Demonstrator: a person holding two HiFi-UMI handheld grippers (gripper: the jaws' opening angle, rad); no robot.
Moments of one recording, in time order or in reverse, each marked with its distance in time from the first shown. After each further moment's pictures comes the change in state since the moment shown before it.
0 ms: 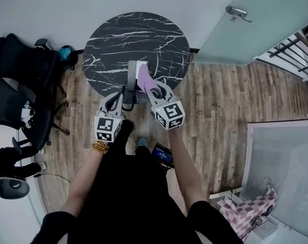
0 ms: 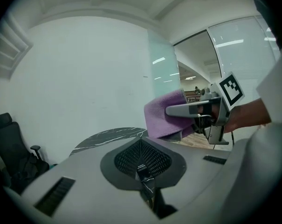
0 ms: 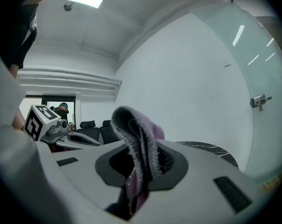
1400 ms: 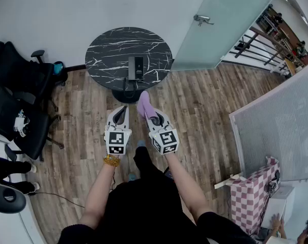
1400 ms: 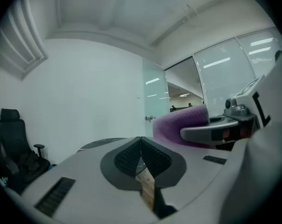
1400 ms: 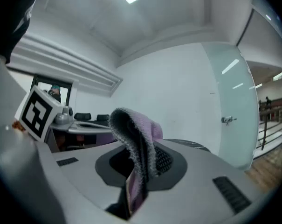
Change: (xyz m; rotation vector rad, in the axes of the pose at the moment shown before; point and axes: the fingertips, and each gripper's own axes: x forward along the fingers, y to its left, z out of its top) left arm -0.265 -0.063 -0.032 -0.024 -0.199 -0.062; right arm -0.173 0.282 -0.030 -0.098 0.006 -0.281
